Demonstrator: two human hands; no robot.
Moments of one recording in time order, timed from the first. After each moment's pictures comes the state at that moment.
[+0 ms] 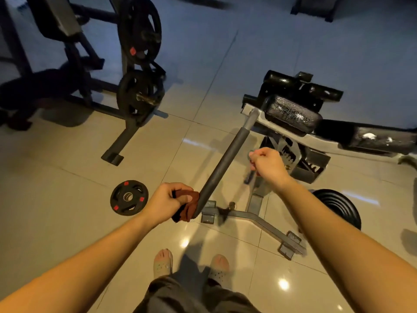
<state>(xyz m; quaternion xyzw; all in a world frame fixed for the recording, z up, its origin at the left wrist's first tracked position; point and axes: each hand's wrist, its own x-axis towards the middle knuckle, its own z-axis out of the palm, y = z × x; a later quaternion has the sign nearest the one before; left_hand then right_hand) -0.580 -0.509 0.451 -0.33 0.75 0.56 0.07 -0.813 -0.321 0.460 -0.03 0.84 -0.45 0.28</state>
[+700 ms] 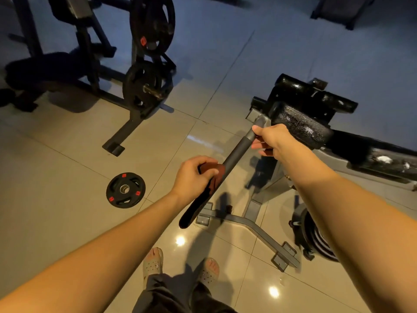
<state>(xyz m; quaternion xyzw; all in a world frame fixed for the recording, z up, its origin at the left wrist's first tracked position) -0.672 -0.480 0.437 -0.29 0.76 0.58 -0.10 -0.898 -0.374 0.483 0.01 0.83 -0.45 0.34</state>
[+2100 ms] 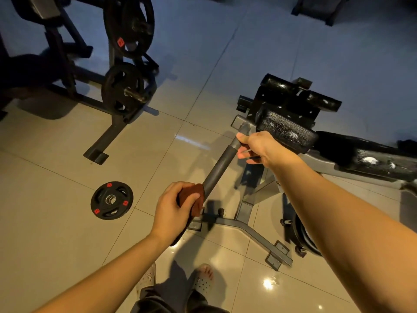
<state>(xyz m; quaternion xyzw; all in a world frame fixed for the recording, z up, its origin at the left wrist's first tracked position) -0.643 -0.475 0.415 -0.29 0.78 0.54 -0.15 -0.911 -0.388 0.477 0.00 0.82 -0.42 0.39</state>
